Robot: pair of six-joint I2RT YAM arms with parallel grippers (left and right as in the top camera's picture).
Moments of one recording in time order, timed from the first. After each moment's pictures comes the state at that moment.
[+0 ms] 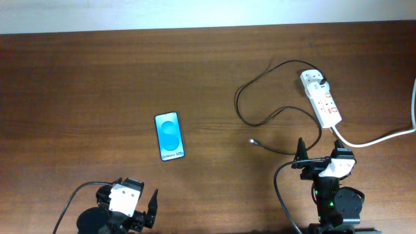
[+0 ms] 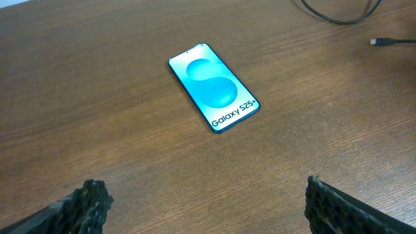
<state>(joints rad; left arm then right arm) -0.04 0.02 0.46 -1.02 0.20 0.22 -0.05 0.01 0.01 -0.07 0.01 0.07</state>
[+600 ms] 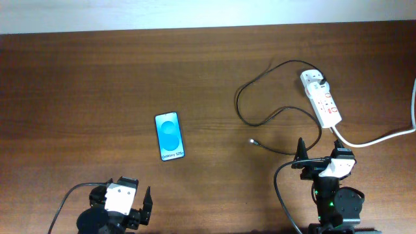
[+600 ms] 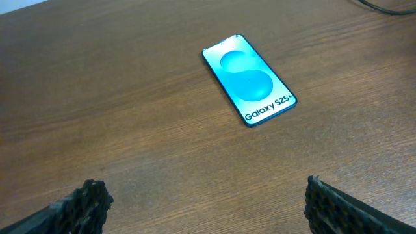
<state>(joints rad) -0.04 0.02 0.46 -1.02 0.07 0.23 -0.05 0.01 0.01 -0.07 0.01 0.07</state>
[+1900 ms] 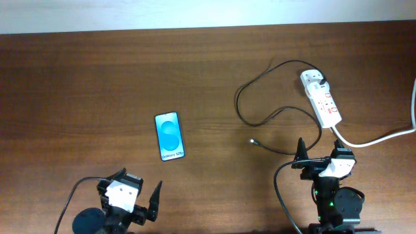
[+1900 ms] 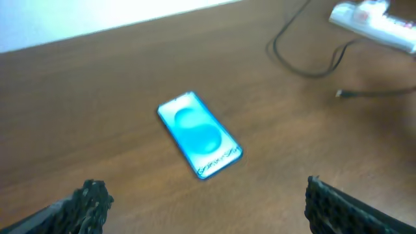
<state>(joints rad) -0.04 0.03 0.46 -0.86 0.28 0.16 -0.05 0.01 0.01 -0.07 0.01 0.07</state>
